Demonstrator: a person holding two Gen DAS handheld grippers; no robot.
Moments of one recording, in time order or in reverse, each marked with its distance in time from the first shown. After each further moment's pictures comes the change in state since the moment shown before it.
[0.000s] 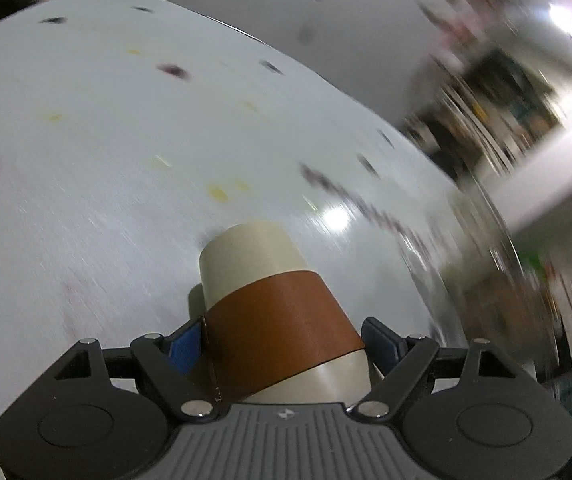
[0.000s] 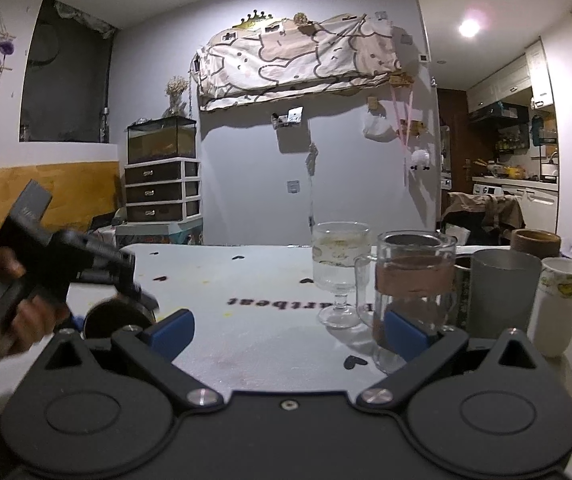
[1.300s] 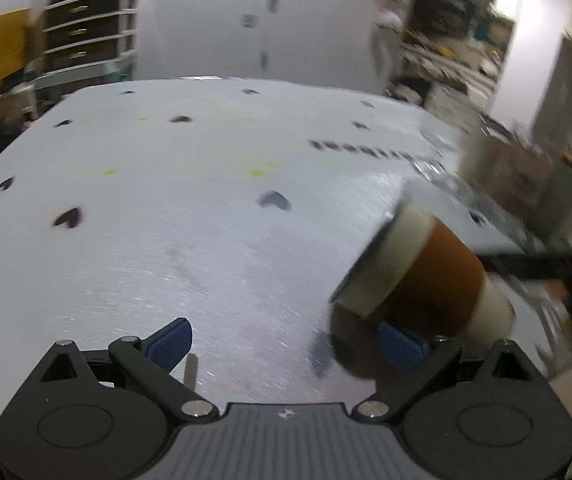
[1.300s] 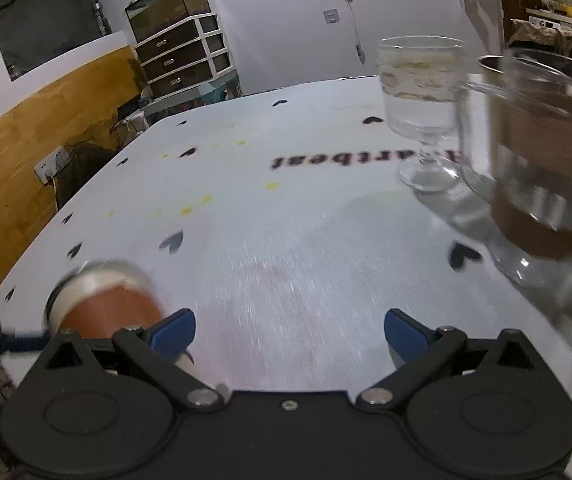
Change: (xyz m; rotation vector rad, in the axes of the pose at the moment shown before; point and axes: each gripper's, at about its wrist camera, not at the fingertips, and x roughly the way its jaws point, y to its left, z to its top) left arm -0.051 0.025 -0.072 0.361 -0.150 0.210; right arm 0.112 0.001 -0.010 0.150 0.551 0.201
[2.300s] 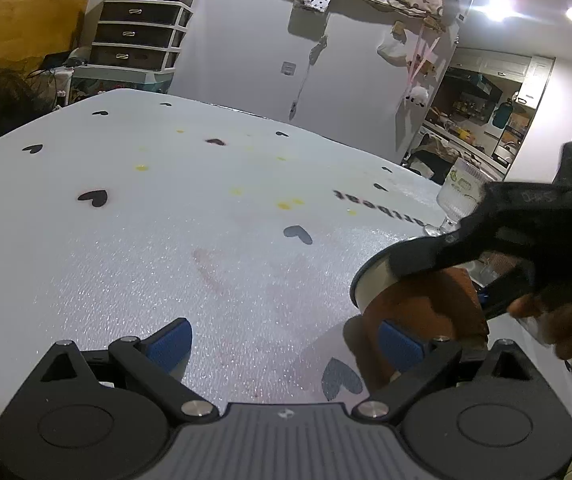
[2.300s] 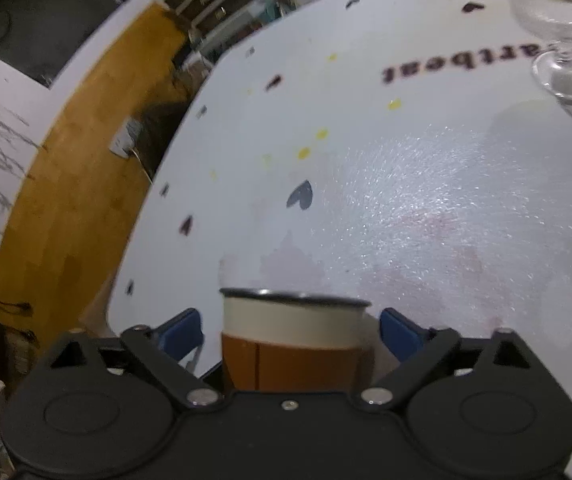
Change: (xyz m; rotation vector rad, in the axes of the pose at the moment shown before) left arm -0.003 0.023 -0.024 -0.176 -0.167 -0.048; right arm 0.057 0.035 0.059 0.215 0.359 0.337
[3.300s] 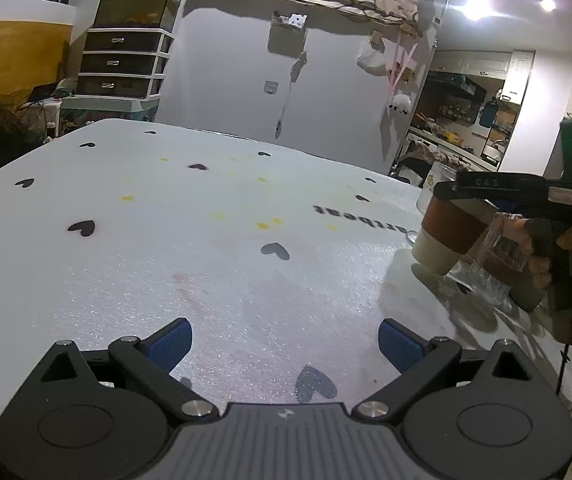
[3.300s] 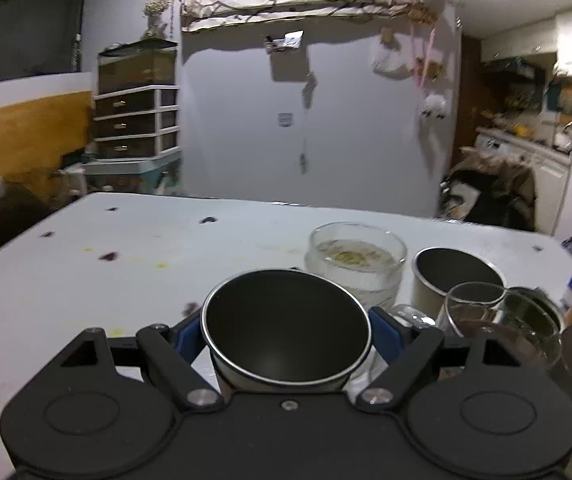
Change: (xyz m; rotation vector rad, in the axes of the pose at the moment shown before) left arm -0.012 -0.017 -0.001 0.074 -0.057 -0.005; right arm -0.067 -0.008 0.020 -0.384 -0.647 -0.634
